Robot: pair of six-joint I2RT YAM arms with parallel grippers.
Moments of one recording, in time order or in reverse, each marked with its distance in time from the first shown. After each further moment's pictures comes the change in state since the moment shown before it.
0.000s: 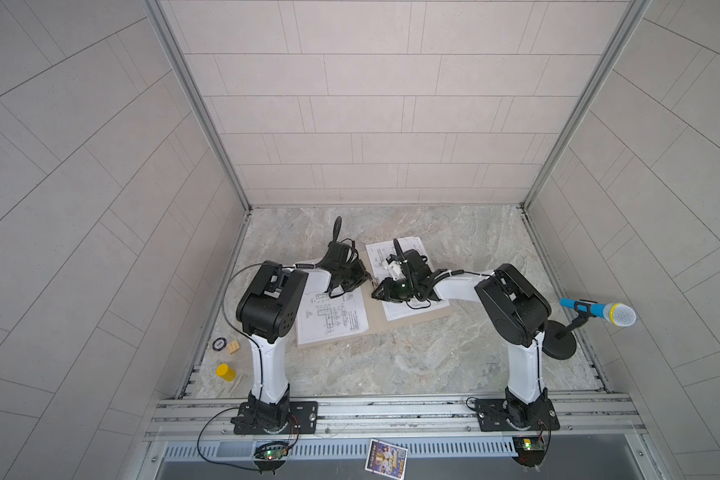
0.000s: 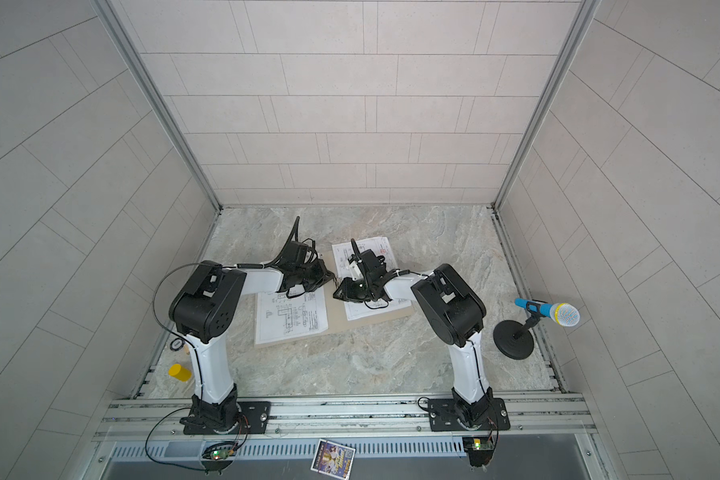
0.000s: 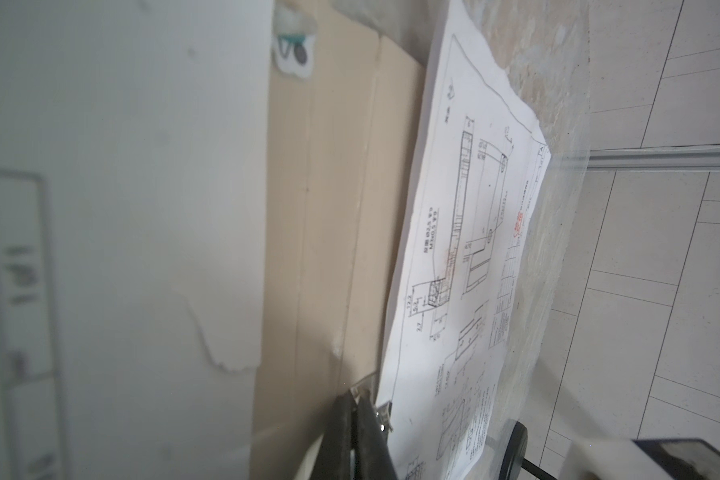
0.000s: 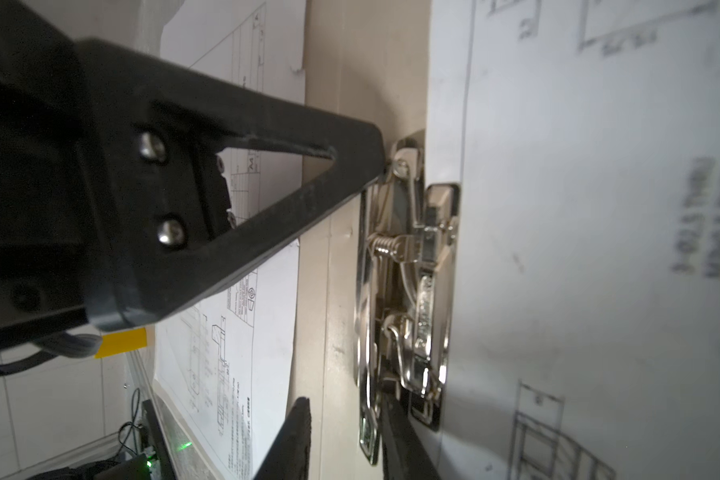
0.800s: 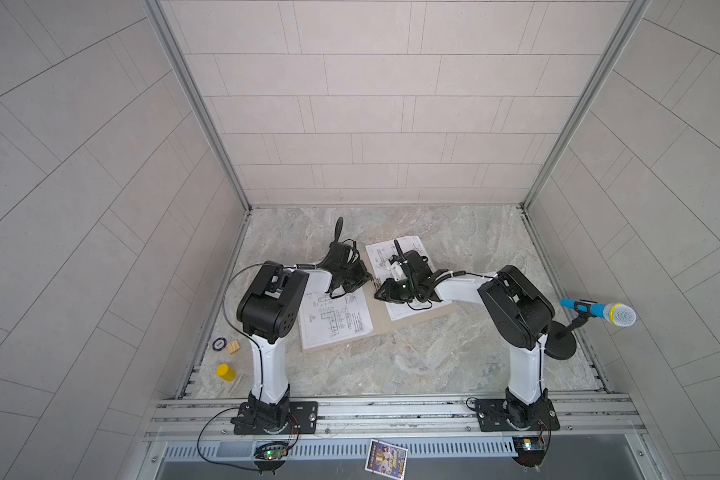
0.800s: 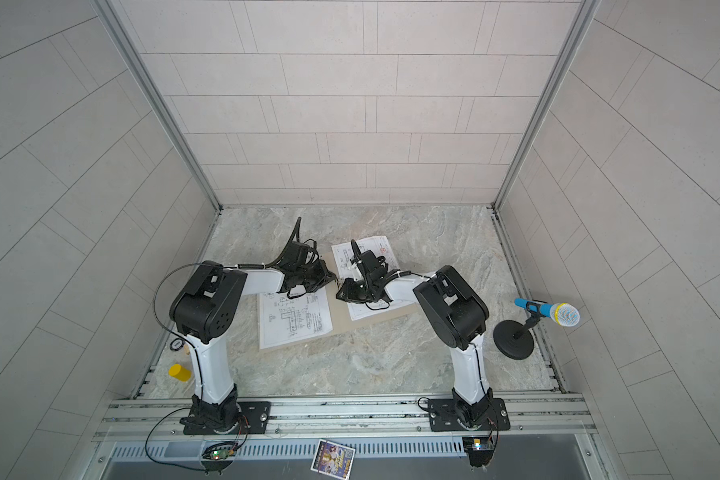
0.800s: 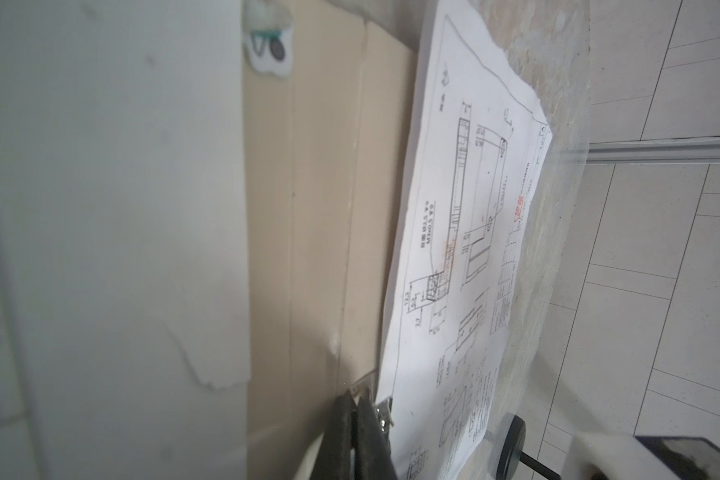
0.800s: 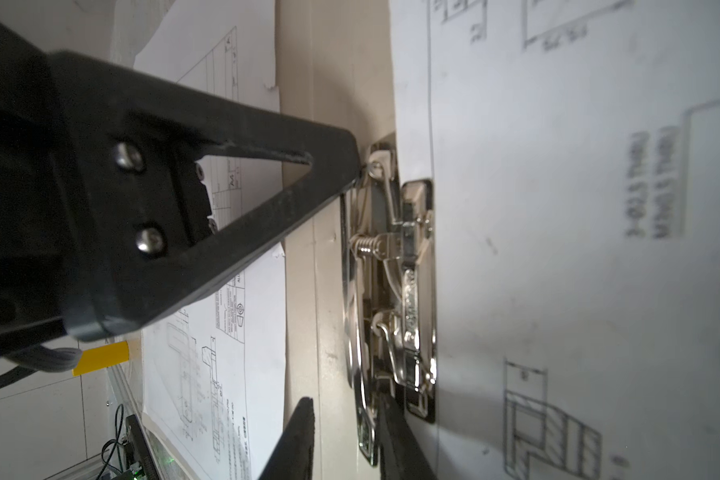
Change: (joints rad) left arm -0.008 0.000 0.000 -0.001 0.002 -0.005; right arm 0.017 -0.023 0.002 -0.049 0.062 0.008
